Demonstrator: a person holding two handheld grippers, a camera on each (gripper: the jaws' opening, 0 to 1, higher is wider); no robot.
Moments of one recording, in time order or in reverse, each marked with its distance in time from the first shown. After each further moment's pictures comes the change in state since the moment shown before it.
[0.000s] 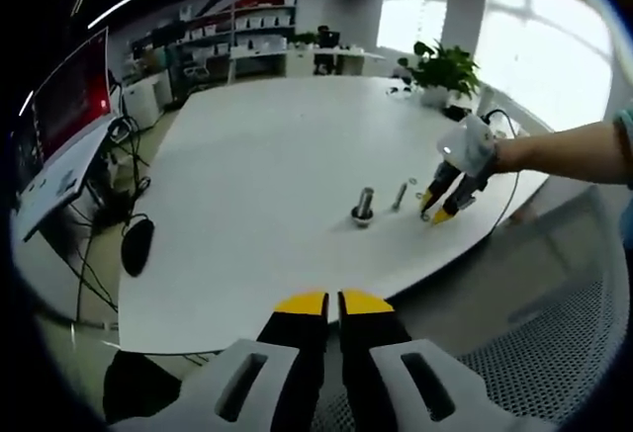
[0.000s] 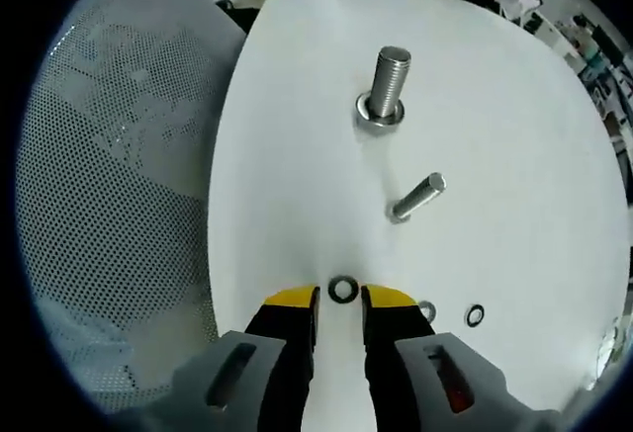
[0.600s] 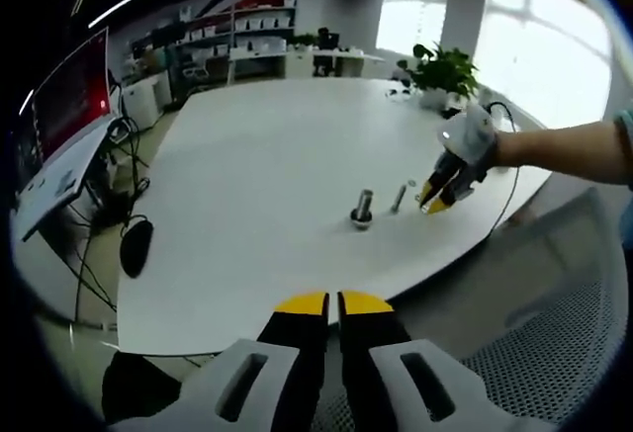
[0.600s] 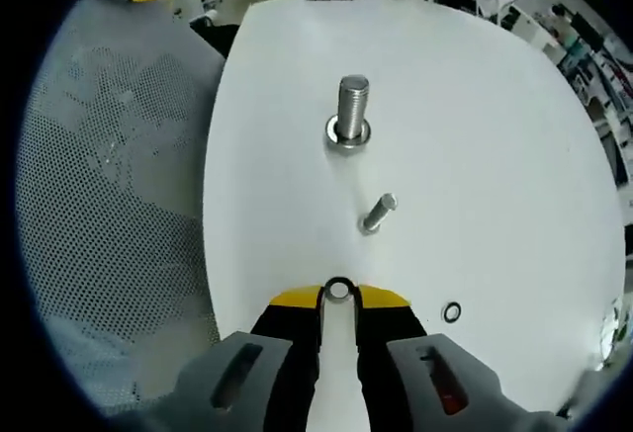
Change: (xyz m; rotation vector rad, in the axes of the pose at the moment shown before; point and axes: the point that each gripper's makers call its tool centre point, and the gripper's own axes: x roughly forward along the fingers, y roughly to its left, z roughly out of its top) left arm 0.000 -0.001 0.002 -0.003 -0.010 -0.004; right arm -0.025 -0.016 0.018 0.089 -0.060 -0.030
